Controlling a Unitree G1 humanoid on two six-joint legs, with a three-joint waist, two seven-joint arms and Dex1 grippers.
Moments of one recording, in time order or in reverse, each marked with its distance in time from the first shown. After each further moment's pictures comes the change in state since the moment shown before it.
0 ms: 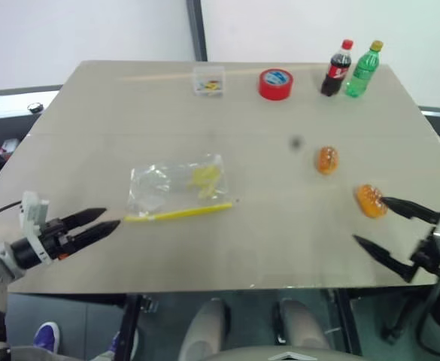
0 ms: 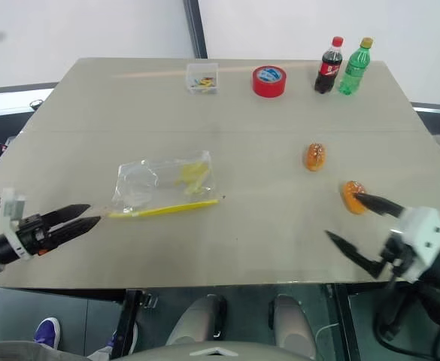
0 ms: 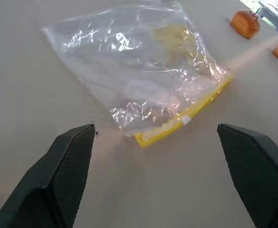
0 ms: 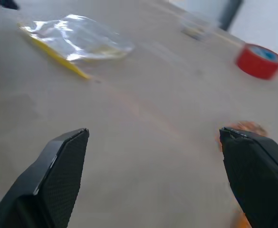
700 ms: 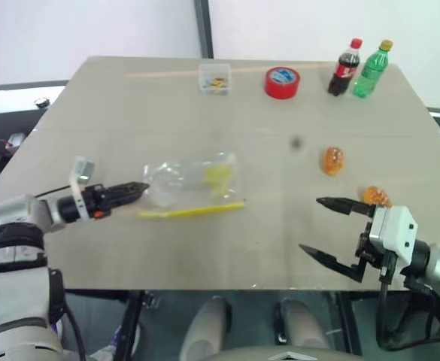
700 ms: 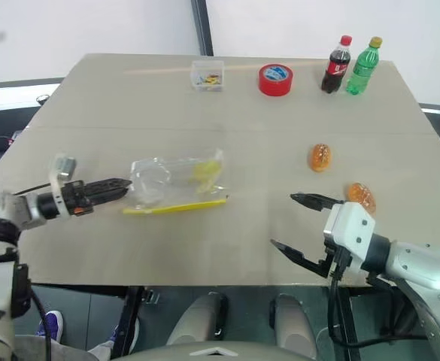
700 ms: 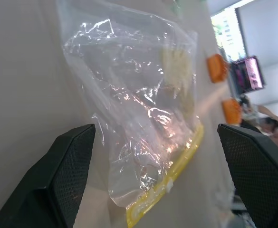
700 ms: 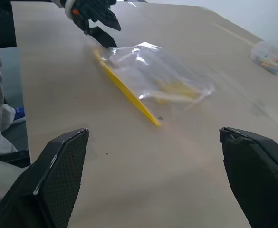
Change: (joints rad) left arm -0.642 -0.116 -0.334 0.547 0.149 0.398 -0.195; right arm -0.064 -0.016 0.194 -0.122 -0.042 0.065 -0.071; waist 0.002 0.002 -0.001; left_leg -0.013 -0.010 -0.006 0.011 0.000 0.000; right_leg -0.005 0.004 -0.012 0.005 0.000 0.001
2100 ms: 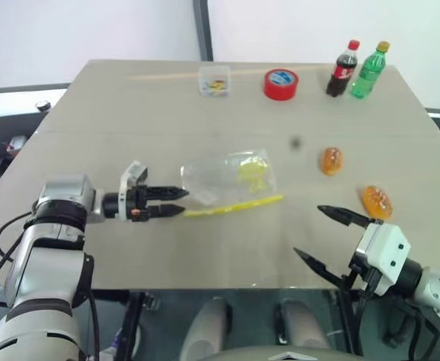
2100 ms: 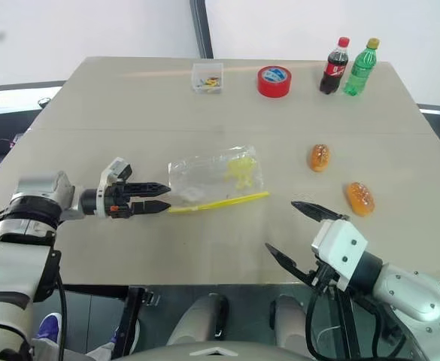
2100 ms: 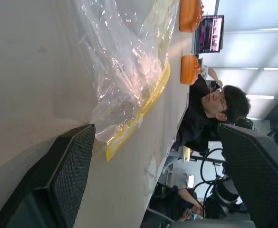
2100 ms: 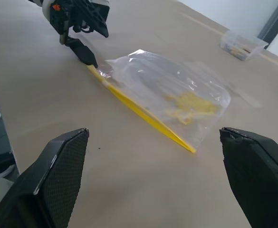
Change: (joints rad) left arm -0.087 -0.057 -0.193 -0.091 -0.016 0.414 -0.011; right arm 0.120 0.089 0.070 -0.093 -0.160 -0.007 -0.153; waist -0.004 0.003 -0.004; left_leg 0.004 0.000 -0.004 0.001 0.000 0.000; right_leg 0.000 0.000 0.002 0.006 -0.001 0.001
